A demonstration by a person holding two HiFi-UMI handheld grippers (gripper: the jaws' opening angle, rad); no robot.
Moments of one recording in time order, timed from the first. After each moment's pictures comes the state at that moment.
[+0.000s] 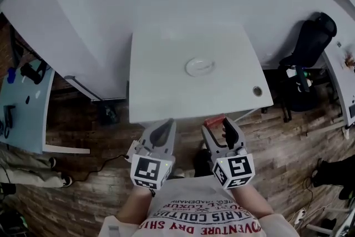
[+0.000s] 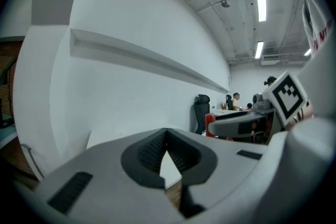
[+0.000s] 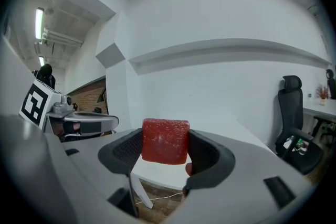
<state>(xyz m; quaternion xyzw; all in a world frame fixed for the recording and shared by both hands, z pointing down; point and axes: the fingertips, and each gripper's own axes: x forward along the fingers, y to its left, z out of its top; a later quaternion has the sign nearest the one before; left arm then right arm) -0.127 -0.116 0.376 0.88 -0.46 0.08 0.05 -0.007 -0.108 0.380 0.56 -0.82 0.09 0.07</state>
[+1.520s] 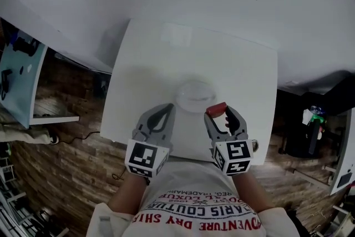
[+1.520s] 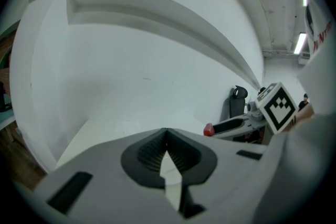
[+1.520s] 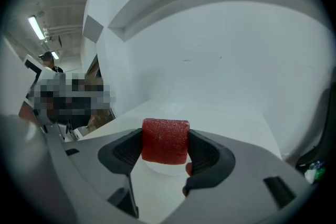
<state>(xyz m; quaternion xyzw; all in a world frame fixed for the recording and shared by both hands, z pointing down) -0.045 -0.394 0.436 0.81 -0.56 0.13 0.15 0.084 -0.418 0.477 0.43 -0.86 0.17 0.22</state>
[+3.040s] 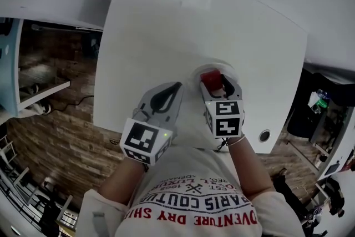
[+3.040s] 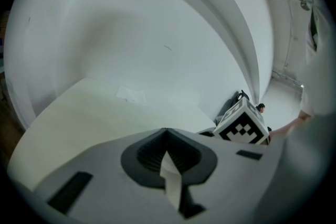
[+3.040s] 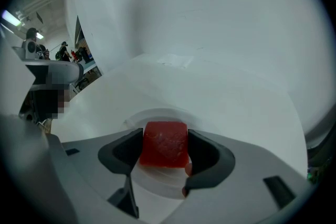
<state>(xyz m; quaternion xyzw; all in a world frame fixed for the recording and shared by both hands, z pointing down) -0.078 -0.432 0.538 0.80 -0.51 0.12 0.31 0.018 -0.466 0.631 0.39 -0.79 0.24 0.41</state>
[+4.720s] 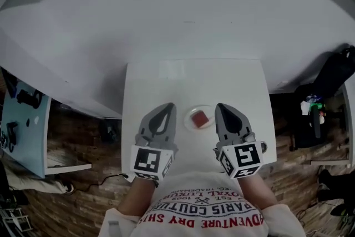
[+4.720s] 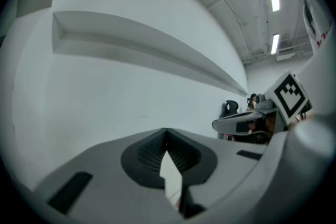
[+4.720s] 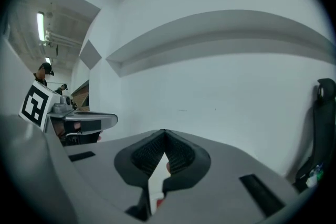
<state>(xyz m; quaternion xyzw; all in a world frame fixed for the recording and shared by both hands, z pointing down) -0.080 -0.431 0.331 0.85 -0.52 0.05 0.02 0.047 -0.435 0.336 0.52 -0.85 0.06 0.07</state>
